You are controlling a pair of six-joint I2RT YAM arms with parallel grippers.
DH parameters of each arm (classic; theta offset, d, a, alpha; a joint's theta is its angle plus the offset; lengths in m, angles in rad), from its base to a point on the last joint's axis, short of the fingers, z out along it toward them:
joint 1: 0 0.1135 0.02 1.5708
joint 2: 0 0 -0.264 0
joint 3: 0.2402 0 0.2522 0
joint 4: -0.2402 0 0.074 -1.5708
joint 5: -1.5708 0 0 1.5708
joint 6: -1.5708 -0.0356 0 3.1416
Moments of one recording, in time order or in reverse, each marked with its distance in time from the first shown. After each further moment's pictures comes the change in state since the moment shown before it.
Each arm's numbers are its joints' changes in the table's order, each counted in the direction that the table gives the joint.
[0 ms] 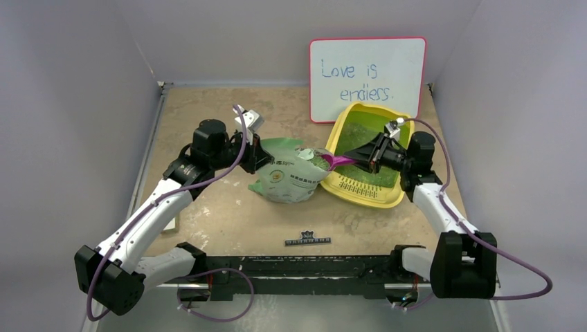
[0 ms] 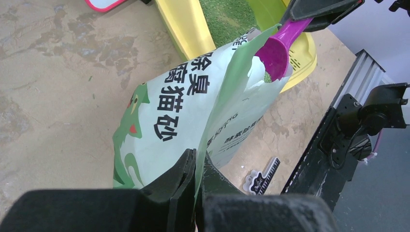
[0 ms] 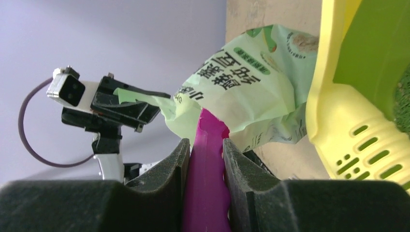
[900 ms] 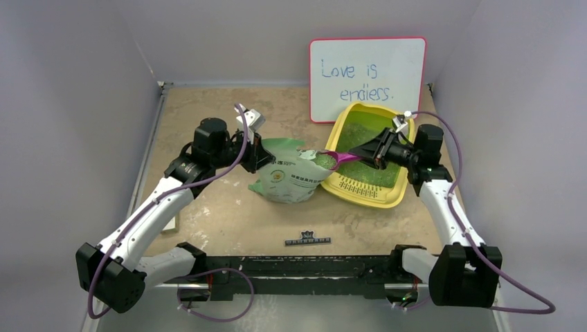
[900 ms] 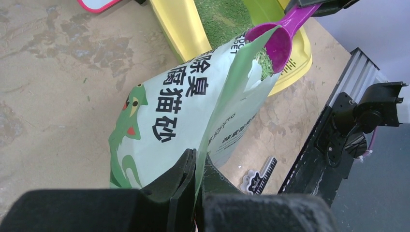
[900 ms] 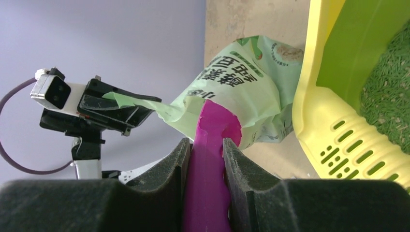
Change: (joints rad) left arm 0.000 -0.017 0.011 0.000 -0.026 0.002; right arm -0.021 0.051 0.139 -0.336 -0.047 0.219
